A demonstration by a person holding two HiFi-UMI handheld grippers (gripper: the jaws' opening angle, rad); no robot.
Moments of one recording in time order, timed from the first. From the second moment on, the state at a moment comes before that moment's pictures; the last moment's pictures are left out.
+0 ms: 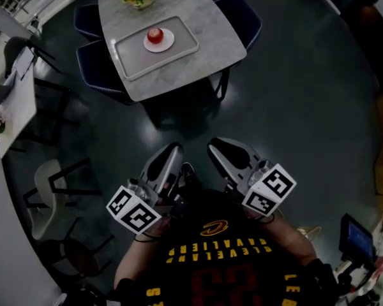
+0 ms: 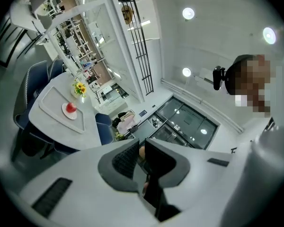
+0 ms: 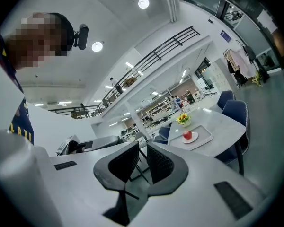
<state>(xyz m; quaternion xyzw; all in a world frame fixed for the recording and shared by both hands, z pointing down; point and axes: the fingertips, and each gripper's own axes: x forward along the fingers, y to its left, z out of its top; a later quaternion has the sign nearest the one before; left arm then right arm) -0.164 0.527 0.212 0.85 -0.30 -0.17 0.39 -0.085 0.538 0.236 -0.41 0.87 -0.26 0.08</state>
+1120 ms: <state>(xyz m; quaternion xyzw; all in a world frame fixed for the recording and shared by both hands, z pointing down) -0.144 0.253 0.273 0.77 -0.51 -0.13 0.37 -0.019 0.241 0.273 -0.33 0.91 -0.26 0.00</state>
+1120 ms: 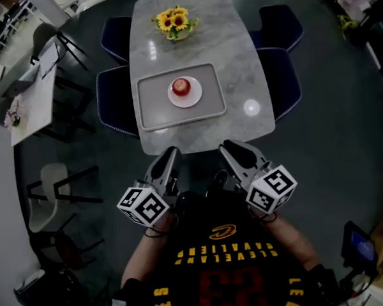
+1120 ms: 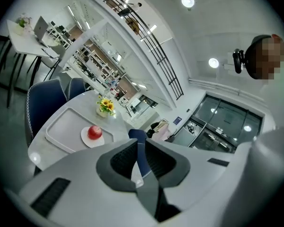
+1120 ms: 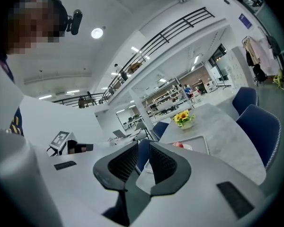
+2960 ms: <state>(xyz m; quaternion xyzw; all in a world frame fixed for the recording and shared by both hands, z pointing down) -0.235 0.043 0.518 0.65 -0.53 0.08 0.54 -0.069 0.011 0.508 -0.36 0.78 -0.49 -0.14</state>
